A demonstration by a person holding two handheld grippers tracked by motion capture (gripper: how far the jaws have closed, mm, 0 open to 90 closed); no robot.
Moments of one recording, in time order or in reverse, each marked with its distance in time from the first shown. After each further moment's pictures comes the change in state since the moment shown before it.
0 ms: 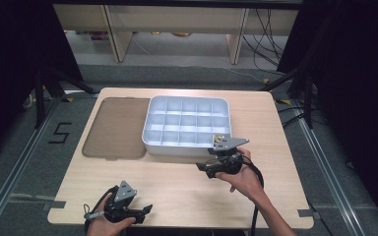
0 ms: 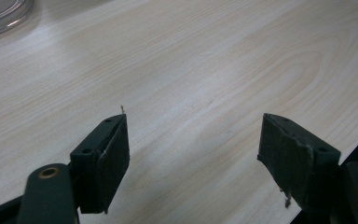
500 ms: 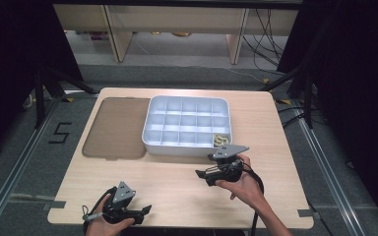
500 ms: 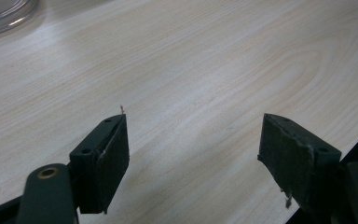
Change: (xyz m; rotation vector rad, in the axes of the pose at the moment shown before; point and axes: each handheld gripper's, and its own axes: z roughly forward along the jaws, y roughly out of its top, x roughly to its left) left arm 0.002 -0.002 -0.004 -0.003 -0.001 0.018; right arm 0.011 -0.014 -0.001 0.004 0.019 -0.020
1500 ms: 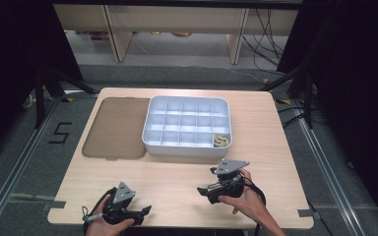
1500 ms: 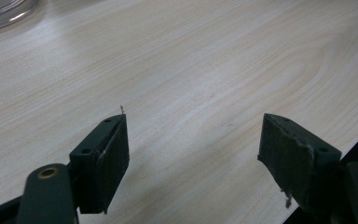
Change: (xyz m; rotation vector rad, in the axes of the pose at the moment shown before) left arm -0.003 -0.001 0.001 0.001 0.014 -0.028; right arm 0.016 -0.037 0.002 0.041 0.044 -0.001
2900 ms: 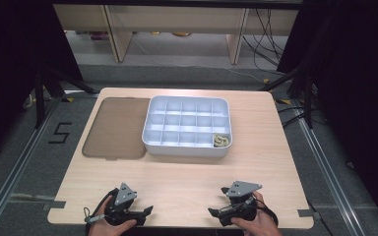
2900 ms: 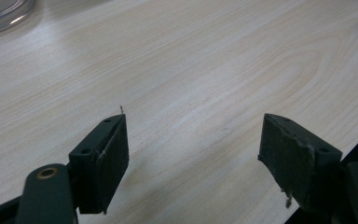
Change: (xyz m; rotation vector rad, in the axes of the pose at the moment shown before) left arm -0.004 -0.001 0.003 -0.015 0.002 0.012; right arm 0.021 -0.057 -0.021 0.032 -0.022 0.028
